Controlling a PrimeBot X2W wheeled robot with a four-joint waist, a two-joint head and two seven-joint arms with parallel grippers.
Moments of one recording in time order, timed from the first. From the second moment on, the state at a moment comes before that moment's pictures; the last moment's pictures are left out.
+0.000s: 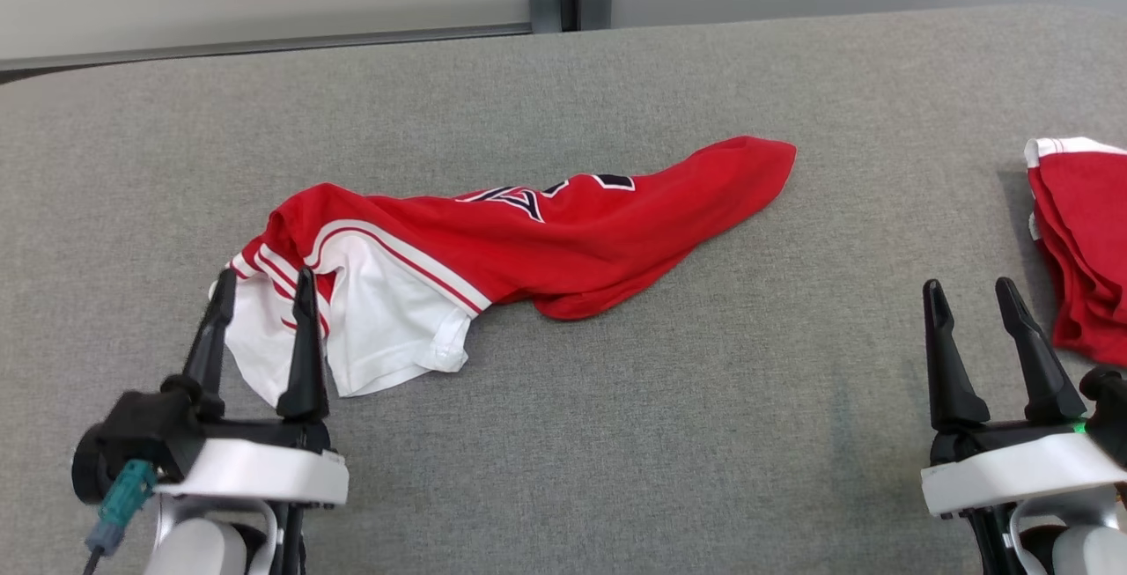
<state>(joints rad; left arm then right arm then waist) -0.15 0.20 -0.16 0.09 -0.38 0.08 -0.26 -0.06 -0.11 0.01 -0.01 0.28 0.13 -0.07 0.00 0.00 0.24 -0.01</state>
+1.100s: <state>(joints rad) -0.07 0.18 -0.22 -0.10 -0.35 0.13 -0.23 -0.06 -0.15 -0.05 0.00 0.28 0.13 -0.01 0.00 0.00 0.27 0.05</state>
